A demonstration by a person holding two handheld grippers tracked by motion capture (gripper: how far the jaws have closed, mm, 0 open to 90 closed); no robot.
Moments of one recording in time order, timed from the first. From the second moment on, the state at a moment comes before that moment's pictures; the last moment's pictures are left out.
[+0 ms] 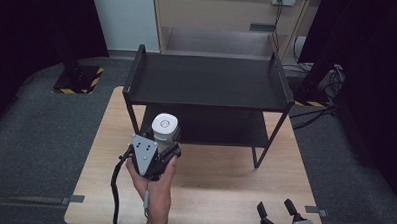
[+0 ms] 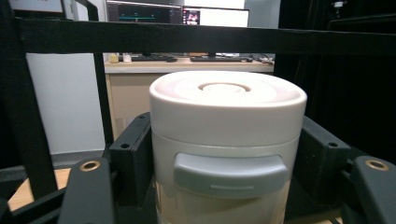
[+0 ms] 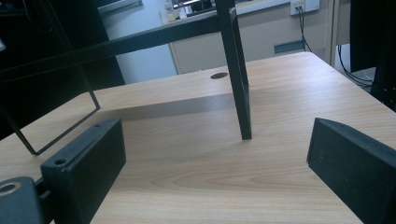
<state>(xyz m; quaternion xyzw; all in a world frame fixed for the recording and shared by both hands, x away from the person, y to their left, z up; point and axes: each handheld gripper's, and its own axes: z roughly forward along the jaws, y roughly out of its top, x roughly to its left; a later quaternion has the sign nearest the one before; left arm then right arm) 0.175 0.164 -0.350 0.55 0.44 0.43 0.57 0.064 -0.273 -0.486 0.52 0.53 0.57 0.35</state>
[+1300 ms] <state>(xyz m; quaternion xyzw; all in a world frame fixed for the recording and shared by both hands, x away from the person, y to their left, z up) 0.245 0.116 -0.357 0.53 0.47 0.45 0.53 0.079 -0.290 -0.490 0.54 0.52 0.56 0.35</state>
